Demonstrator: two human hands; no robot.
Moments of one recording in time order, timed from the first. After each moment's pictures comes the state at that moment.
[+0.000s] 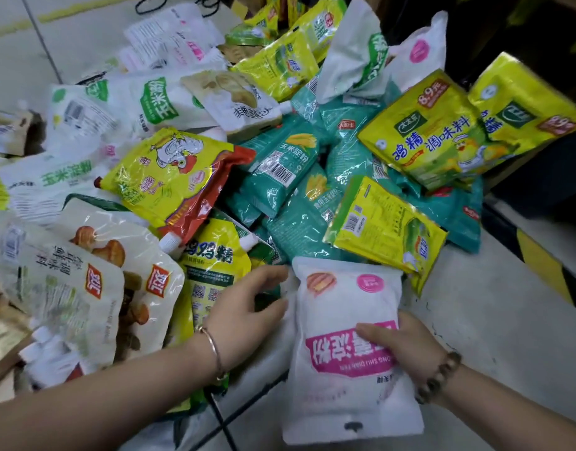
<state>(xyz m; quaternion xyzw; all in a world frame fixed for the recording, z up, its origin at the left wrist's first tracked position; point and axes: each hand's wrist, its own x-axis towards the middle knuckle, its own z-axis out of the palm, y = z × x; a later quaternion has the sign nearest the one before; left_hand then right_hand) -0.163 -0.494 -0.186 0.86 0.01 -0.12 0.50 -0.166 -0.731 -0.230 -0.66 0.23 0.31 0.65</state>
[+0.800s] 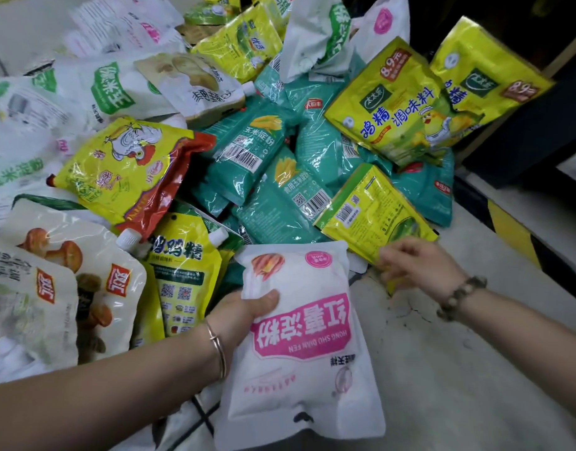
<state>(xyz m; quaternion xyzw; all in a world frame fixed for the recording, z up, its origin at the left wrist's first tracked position) -0.165 -0.526 -0.201 0.54 0.36 -0.33 0.69 -0.109 -0.784 -0.211 -0.82 0.19 0.22 0.49</state>
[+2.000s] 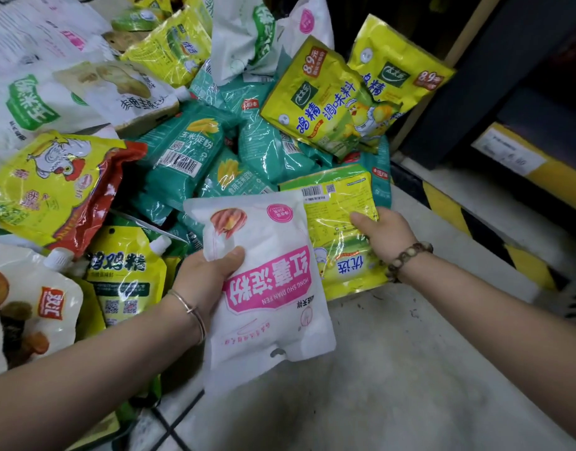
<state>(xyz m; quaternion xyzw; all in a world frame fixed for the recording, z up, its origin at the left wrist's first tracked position) -0.129 -0.557 -0.191 0.60 0.31 -0.22 0.70 -0.098 -0.809 -0.210 -0.87 0.20 0.08 0.45</state>
